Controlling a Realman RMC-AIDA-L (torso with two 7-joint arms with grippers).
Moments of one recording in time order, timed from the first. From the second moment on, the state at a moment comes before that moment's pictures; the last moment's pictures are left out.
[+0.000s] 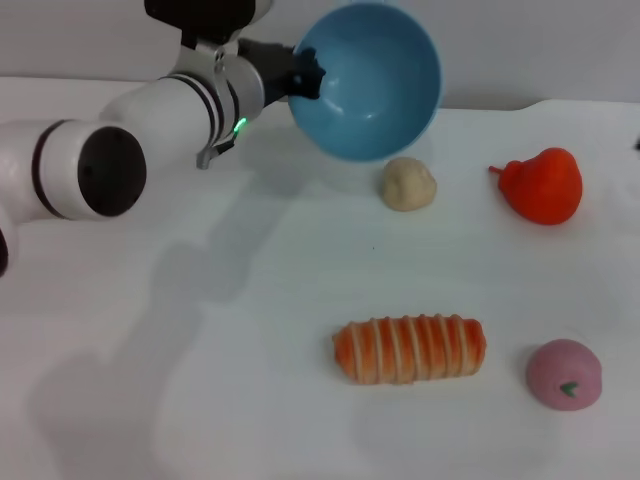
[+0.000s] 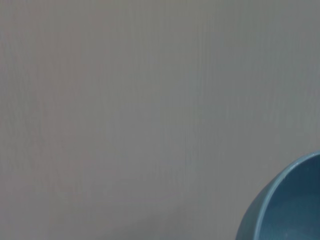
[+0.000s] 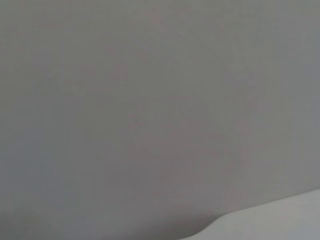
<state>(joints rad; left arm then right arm) -0.68 -2.07 1.85 0.74 -0.85 -0.04 0.40 0.28 2.07 2.00 0.78 -1.34 0.70 -1.49</state>
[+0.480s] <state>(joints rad) -0.70 -2.05 1.39 0.74 -0.81 -0.60 0.40 0.38 2.07 1.98 0.94 -1.72 1.03 -1.42</state>
